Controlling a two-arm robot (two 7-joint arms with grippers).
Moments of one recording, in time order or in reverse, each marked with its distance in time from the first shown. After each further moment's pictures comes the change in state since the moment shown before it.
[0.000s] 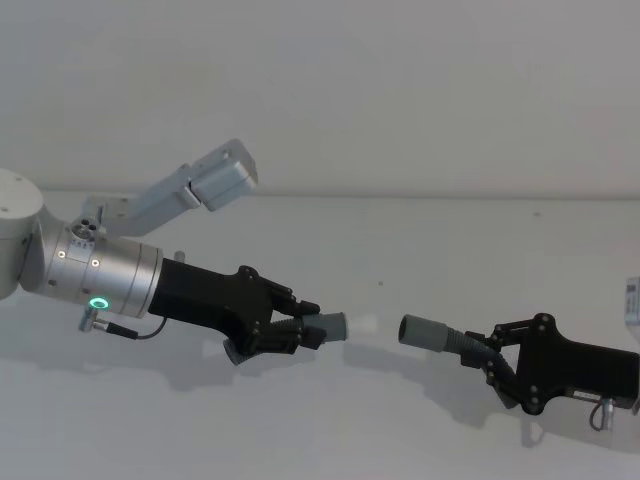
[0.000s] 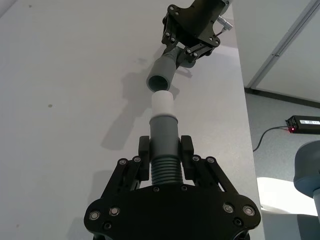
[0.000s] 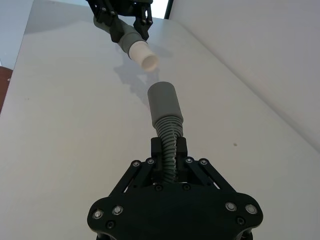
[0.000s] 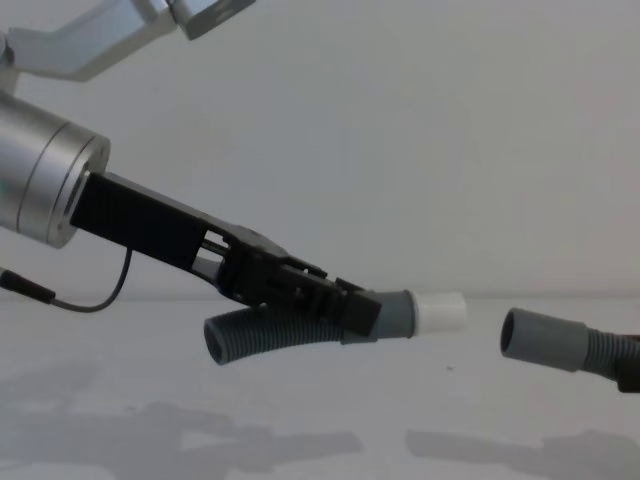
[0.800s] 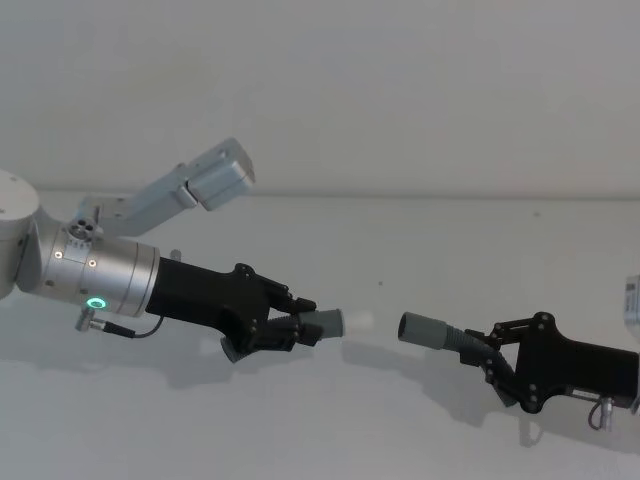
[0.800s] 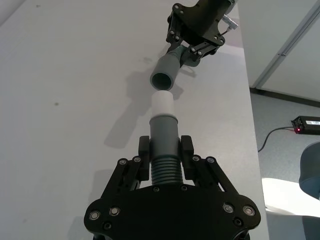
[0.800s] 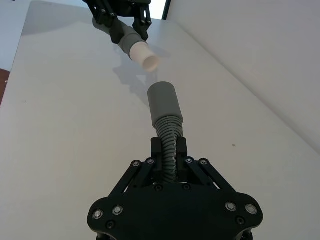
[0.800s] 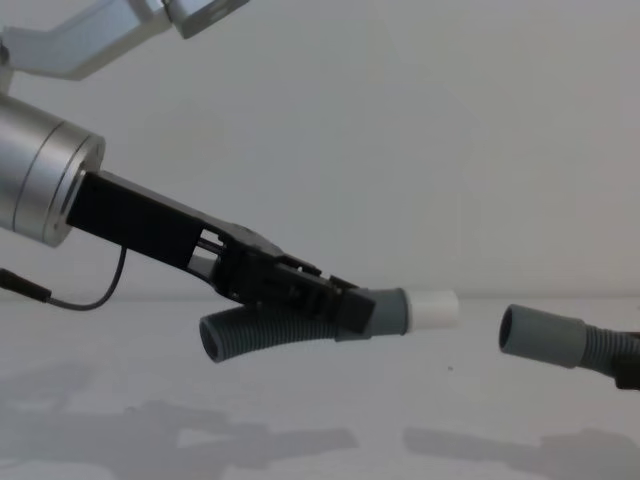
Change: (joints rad) left arm 0.009 0.003 -0.011 -0.009 0.008 0.000 0.014; right arm -0.004 -0.006 0.007 -0.004 -0.003 0.005 -0.007
